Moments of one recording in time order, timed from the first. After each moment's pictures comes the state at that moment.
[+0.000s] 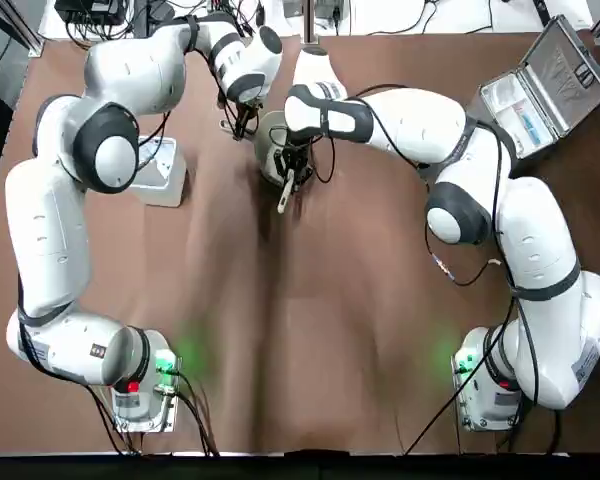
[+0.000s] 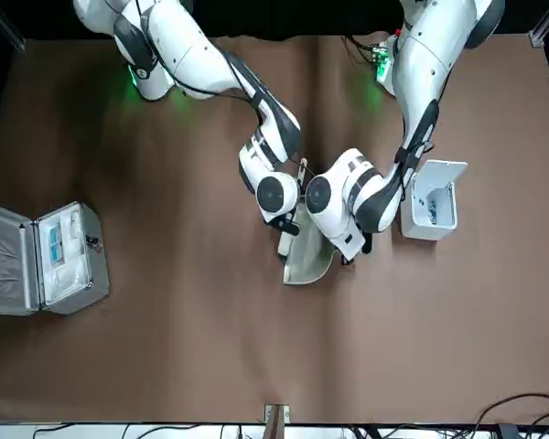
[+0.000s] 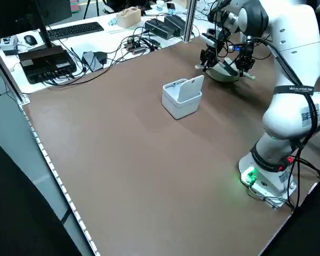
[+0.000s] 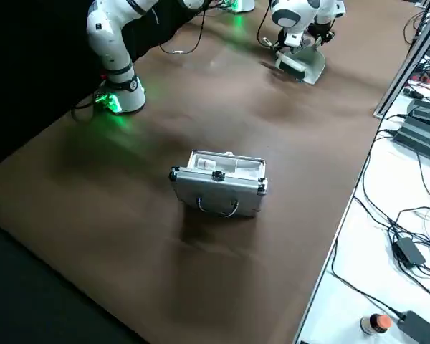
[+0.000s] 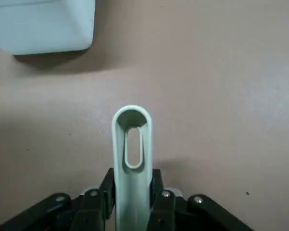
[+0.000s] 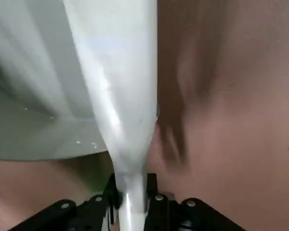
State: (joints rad) left arm -0.25 0.71 -0.42 -1.57 0.70 1.89 -2.36; right arm 0.75 0.95 0.07 -1.16 0.46 1.96 0.91
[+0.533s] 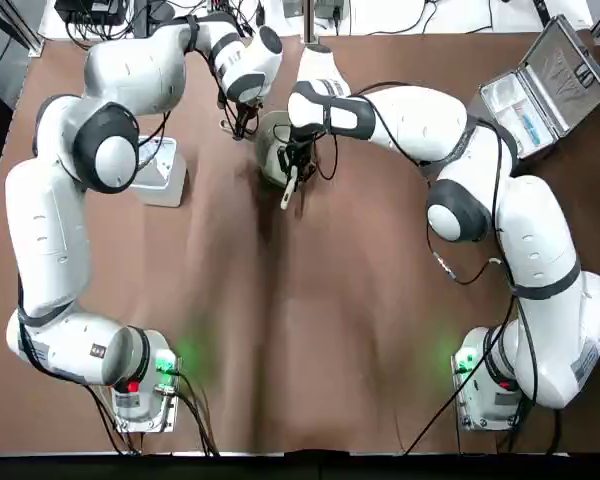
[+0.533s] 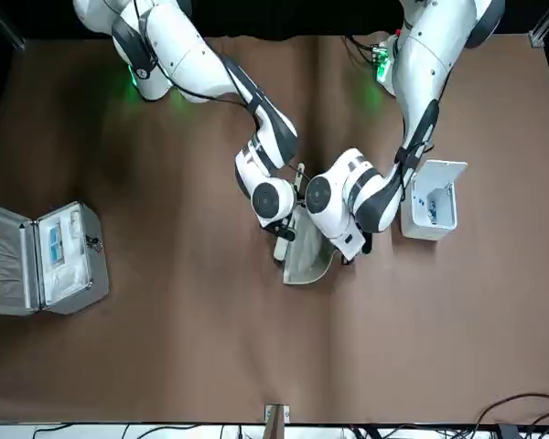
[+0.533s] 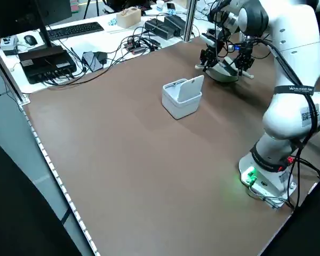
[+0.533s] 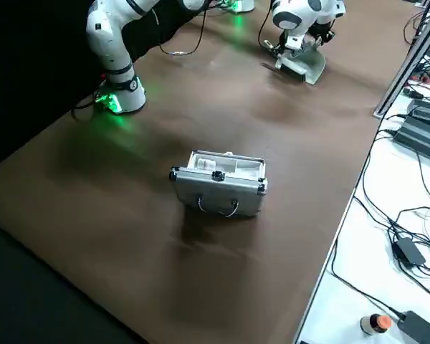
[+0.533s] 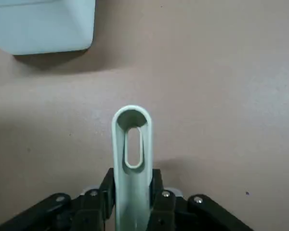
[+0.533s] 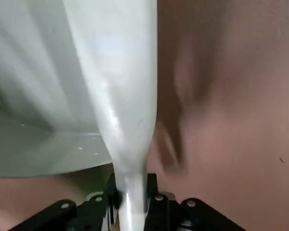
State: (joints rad) left arm -0.25 0.71 -0.42 -1.57 0.70 1.89 -2.36; right arm 0.74 0.96 0.07 -1.16 0.46 1.96 0.91
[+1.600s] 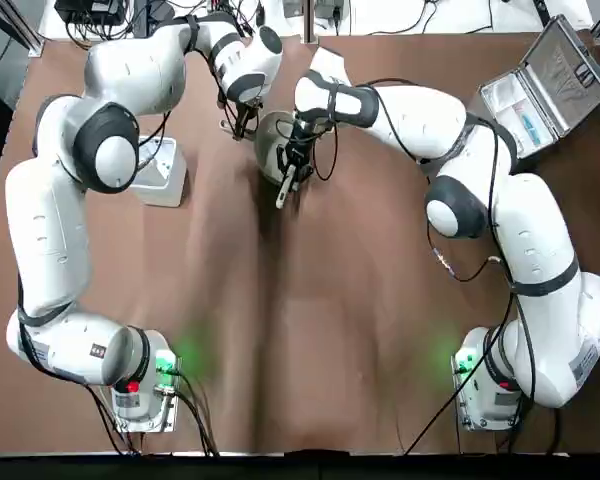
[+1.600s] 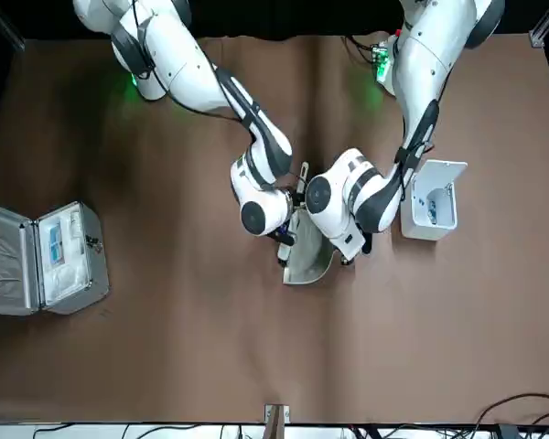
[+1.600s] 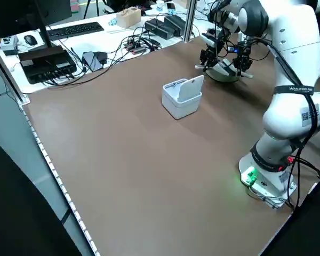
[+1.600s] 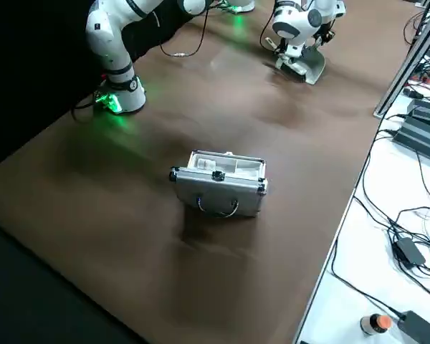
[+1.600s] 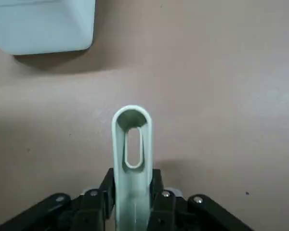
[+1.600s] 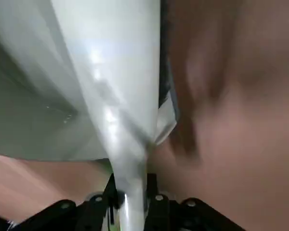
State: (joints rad) left arm -0.25 0.71 -0.42 -1.57 0.70 1.89 -2.36; right arm 0.70 0.99 0.06 -1.16 0.72 1.96 0.72
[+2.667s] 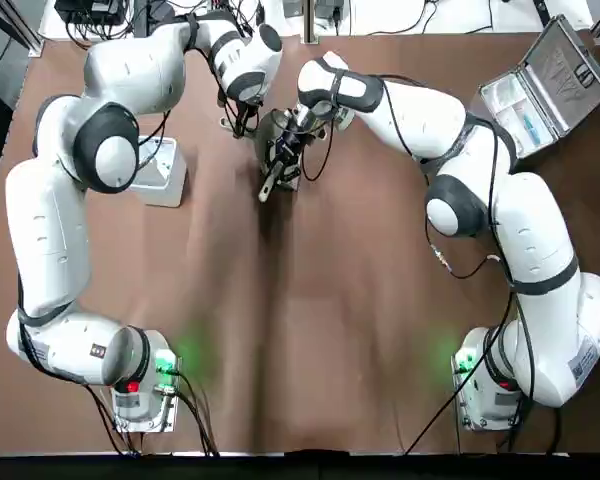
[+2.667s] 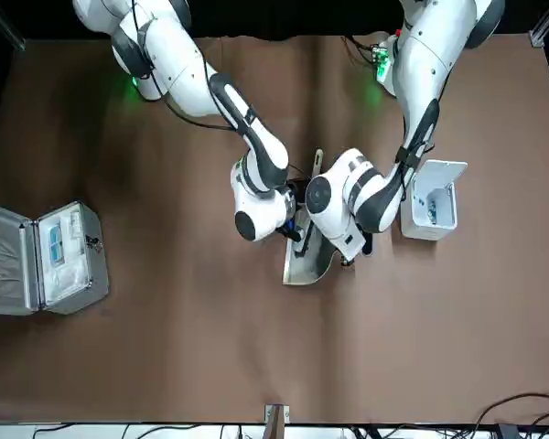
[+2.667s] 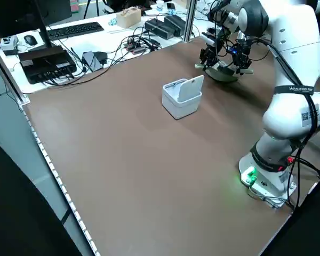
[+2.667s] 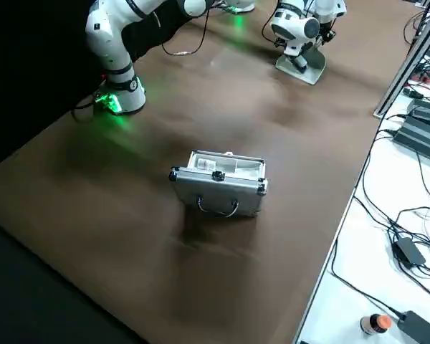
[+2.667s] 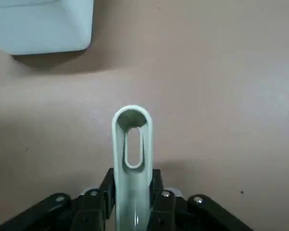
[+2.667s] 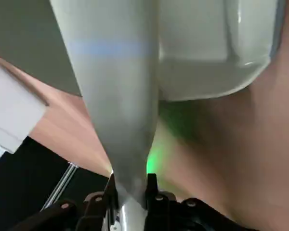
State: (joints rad) left arm -0.26 0.71 -0.42 -1.56 0.70 1.89 -2.36; right arm 0.70 1.00 0.08 -1.16 1.01 1.95 0.58
